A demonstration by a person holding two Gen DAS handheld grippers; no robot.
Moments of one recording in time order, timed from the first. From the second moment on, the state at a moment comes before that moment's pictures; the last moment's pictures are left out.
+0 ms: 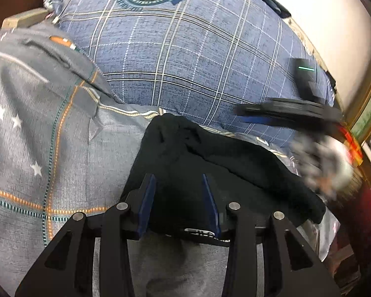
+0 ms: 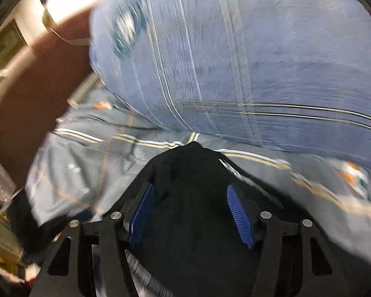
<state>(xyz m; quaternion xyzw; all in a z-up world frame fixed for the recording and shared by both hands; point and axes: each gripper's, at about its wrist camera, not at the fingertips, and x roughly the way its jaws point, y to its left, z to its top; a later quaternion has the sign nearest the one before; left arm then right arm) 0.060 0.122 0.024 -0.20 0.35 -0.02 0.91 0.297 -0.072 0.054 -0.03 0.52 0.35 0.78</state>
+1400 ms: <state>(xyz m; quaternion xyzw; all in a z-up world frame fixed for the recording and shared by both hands) -0.022 0.161 0.072 -0.25 0.32 0.11 0.91 0.045 -0.009 0.028 -0.10 0.52 0.48 0.70</state>
